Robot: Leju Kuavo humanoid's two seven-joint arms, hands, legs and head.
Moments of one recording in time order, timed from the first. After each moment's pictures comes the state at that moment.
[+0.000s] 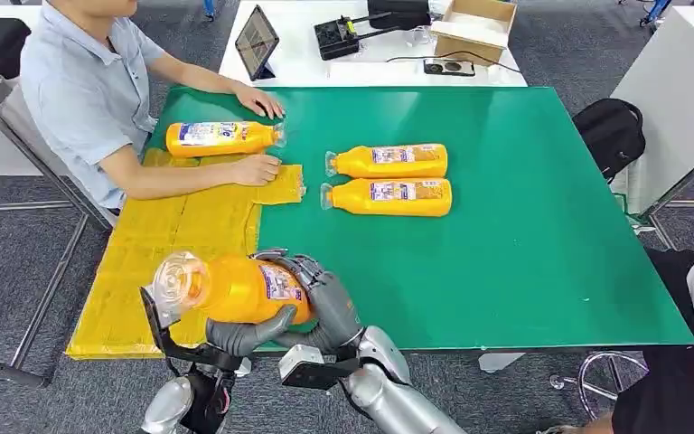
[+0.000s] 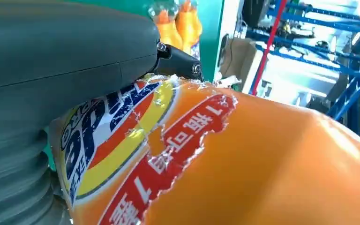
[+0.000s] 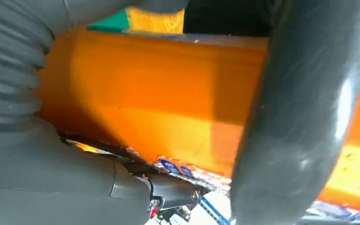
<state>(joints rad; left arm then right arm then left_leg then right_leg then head) -0.03 -0.12 -0.45 -1.47 0.31 -0.13 -0.42 -0.33 0.24 0.64 -0.85 0.38 -0.44 -0.67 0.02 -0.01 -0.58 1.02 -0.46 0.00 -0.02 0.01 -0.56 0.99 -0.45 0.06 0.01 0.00</state>
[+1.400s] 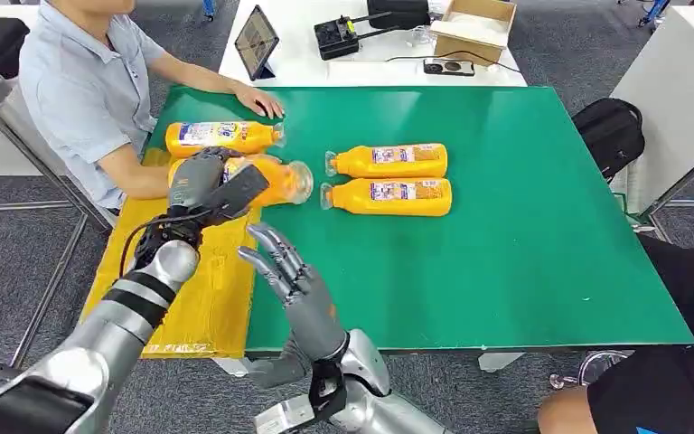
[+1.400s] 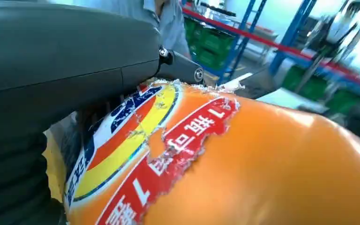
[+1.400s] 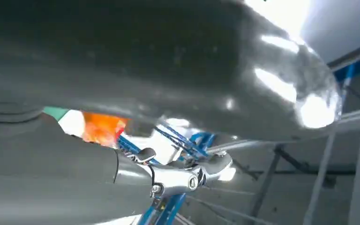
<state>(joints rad) -0.63 -0.04 -0.37 -0.97 -0.46 0.39 -0.22 -0.33 0.21 0.87 -1.13 0.28 -0.69 -0.67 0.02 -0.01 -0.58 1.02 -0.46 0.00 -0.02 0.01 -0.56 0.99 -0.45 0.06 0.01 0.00</state>
